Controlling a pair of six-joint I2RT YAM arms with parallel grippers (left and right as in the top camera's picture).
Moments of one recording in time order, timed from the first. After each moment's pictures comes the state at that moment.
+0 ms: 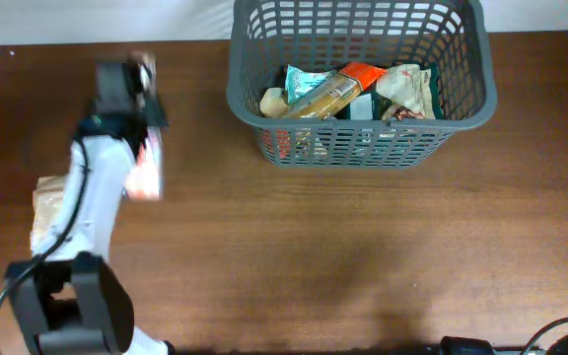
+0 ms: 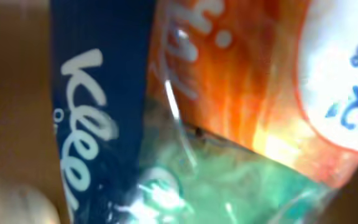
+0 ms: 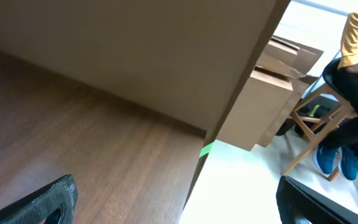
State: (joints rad) left arm 0.03 1.73 1.44 -0.48 -0.19 -0.13; right arm -0.13 0.19 0.96 -1.38 1.11 0.36
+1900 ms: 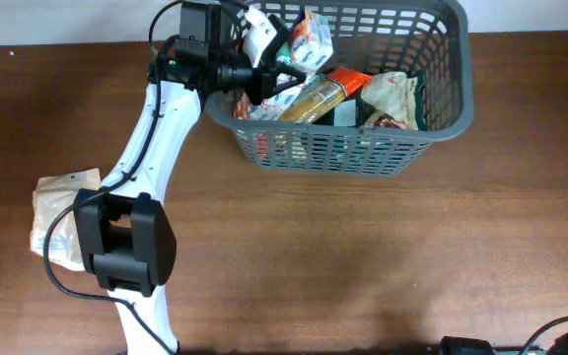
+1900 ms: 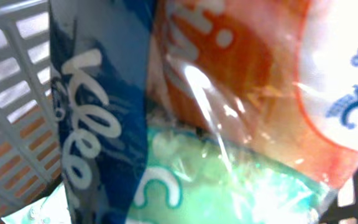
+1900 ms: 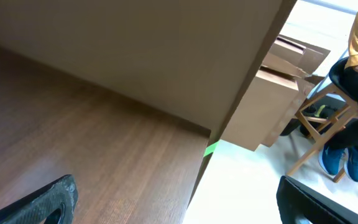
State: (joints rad) left arm -0.21 2.09 1.90 -0.58 0.92 0.41; right arm -0.13 0.19 0.96 -1.38 1.09 0.35
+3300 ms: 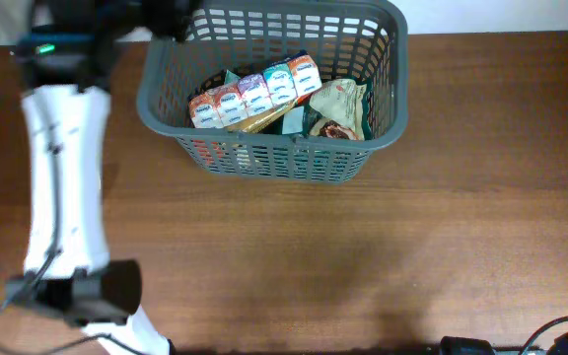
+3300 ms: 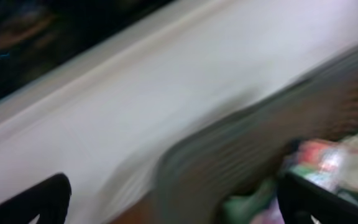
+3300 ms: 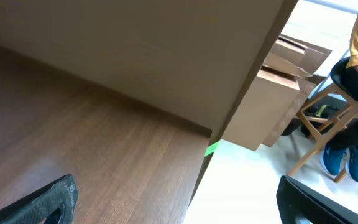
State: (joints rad) left arm 0.00 1.90 2.28 -0.79 0.35 0.47; right arm -0.13 0.19 0.96 -1.38 1.08 0.35
